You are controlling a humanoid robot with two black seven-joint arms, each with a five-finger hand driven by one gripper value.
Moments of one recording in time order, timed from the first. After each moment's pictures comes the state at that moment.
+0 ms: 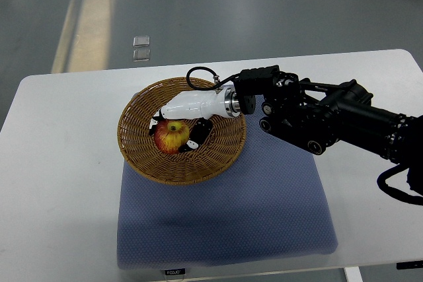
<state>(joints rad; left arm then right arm) 0.00 0.00 -0.12 -0.13 0.07 -0.05 -0.04 1.12 -0.01 0.21 0.76 -1.69 0.19 0.46</state>
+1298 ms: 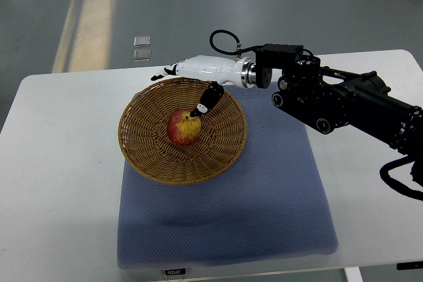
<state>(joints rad) 0.00 0.00 -0.12 -0.13 0.07 -0.05 -0.04 1.13 -0.06 0.38 0.69 -1.62 0.16 0.46</state>
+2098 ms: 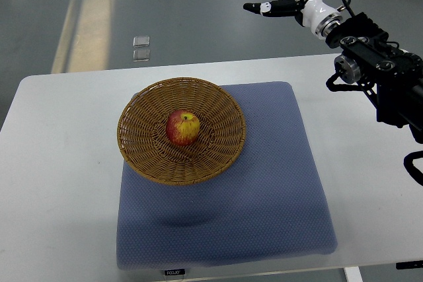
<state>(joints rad) 0.00 0.00 -0.12 -0.13 0.07 -0.05 -0.04 1.10 -0.15 0.50 0.40 -0.45 0.13 0.41</state>
